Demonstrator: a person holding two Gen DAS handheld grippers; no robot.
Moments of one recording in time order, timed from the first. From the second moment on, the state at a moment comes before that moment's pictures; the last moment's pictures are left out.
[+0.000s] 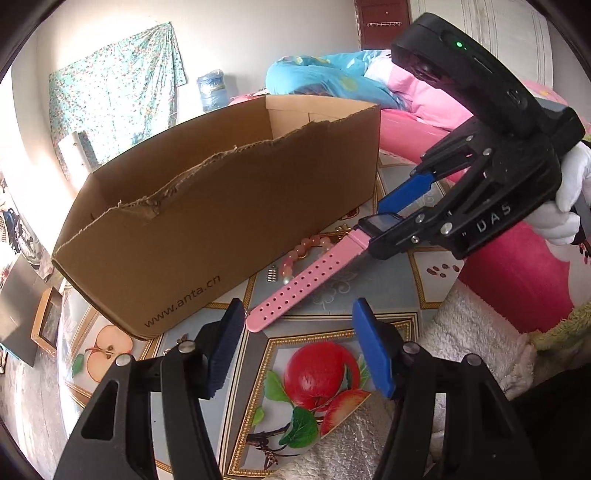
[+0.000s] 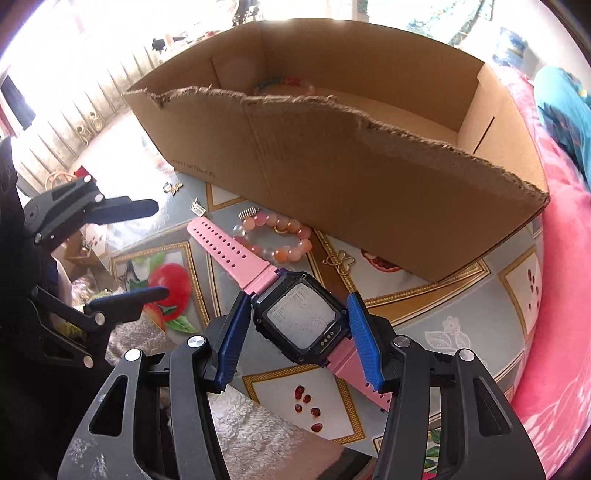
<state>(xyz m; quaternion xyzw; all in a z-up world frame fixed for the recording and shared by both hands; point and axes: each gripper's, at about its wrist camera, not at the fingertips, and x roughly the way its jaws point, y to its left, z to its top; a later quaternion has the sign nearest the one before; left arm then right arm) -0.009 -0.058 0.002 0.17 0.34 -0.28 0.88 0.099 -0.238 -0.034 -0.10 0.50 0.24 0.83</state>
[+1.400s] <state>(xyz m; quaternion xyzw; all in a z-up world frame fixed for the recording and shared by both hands) 0.000 -0.101 -0.021 0.24 0.37 -0.30 0.85 0.092 -0.275 -0.046 -0.02 0.55 0.30 0.78</state>
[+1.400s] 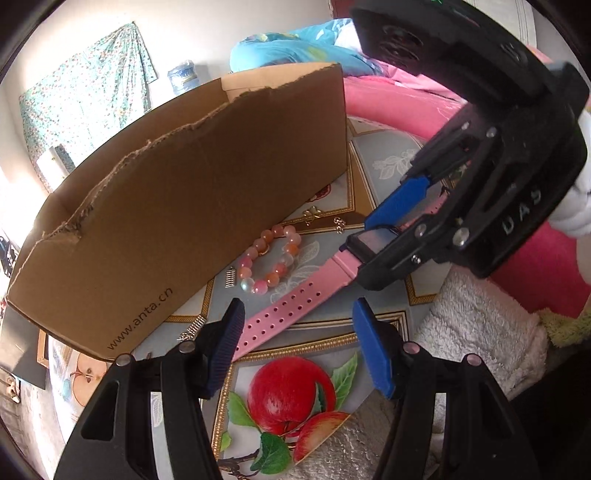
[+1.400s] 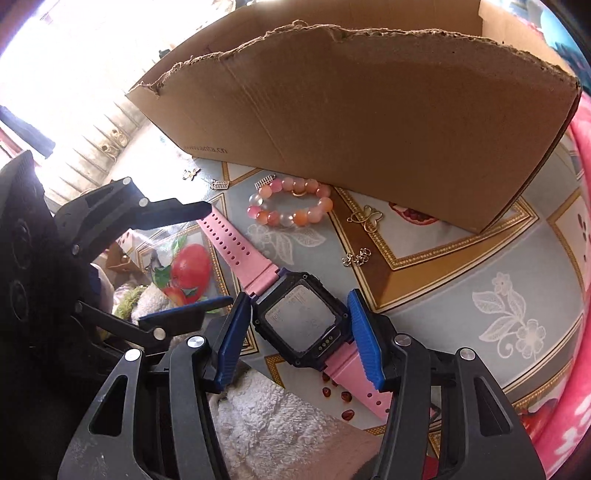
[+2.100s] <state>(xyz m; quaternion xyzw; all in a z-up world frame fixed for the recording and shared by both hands) 0.061 -0.069 -0.024 0.06 0.49 -0.31 0.81 0.079 -0.294 -0.023 -0.07 0.55 0.27 0.79</state>
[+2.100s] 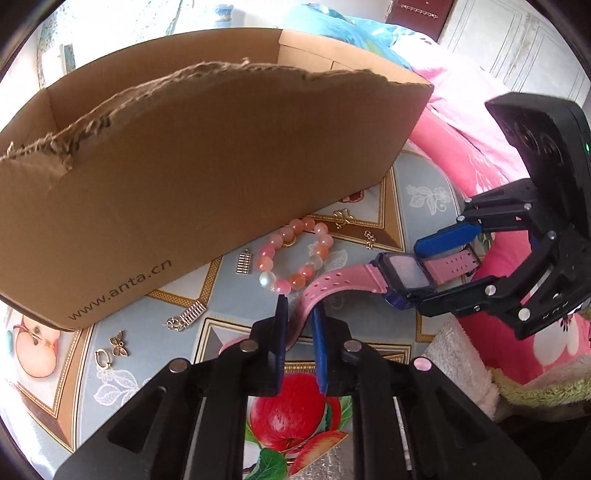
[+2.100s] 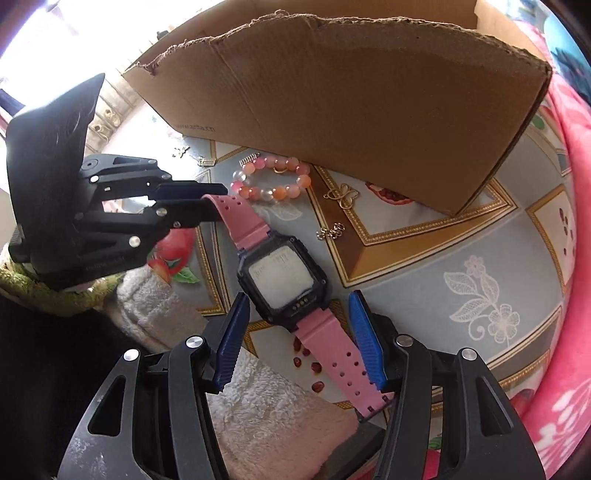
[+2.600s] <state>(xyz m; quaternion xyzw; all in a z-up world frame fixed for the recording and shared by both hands) 0.066 -0.064 -0.027 0.02 0.49 -0.33 0.81 0.010 -0.296 -0.024 -0.14 0.48 0.14 0.86</state>
